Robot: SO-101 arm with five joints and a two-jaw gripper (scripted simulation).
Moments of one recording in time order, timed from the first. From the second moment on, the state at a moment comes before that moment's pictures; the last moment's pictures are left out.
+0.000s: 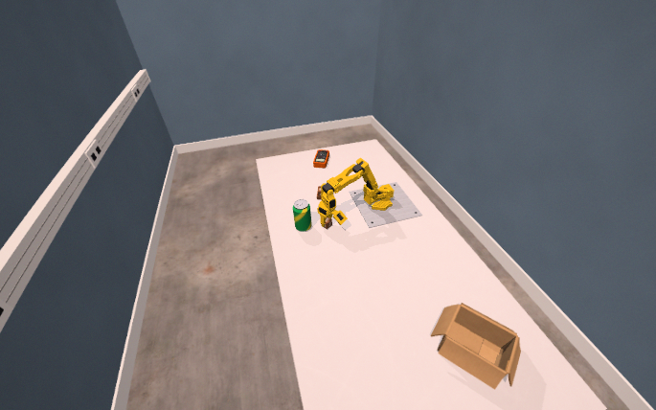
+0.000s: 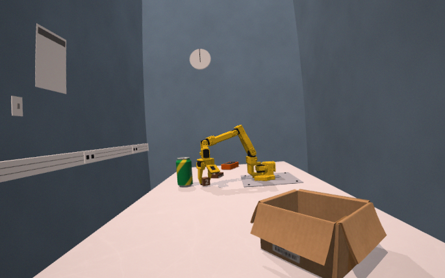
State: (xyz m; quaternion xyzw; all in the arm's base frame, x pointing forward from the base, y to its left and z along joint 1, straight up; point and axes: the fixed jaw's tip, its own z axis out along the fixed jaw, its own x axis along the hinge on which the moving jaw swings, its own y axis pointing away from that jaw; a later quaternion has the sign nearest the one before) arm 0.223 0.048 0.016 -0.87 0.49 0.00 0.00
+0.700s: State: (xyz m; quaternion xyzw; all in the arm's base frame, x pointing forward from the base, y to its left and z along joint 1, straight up) arm 0.223 0.048 0.012 -0.87 0.49 0.00 0.00
